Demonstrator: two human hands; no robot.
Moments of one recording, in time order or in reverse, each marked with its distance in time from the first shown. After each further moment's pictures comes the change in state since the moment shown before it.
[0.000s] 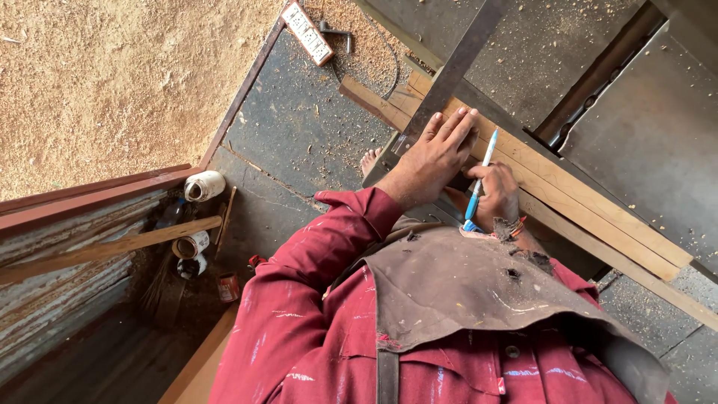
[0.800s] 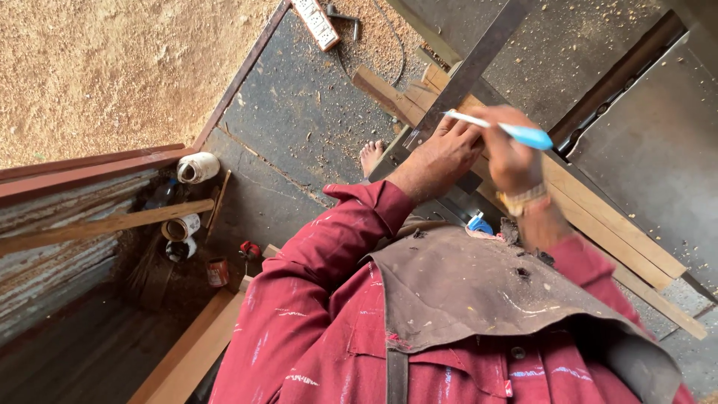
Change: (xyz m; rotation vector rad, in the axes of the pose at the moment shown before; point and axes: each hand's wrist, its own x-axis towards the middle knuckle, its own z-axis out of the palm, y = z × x) left_hand 0.002 -0.007 0.009 -0.054 0.002 0.013; right_hand 0.118 -0.052 -0.040 0.415 0.047 0.213
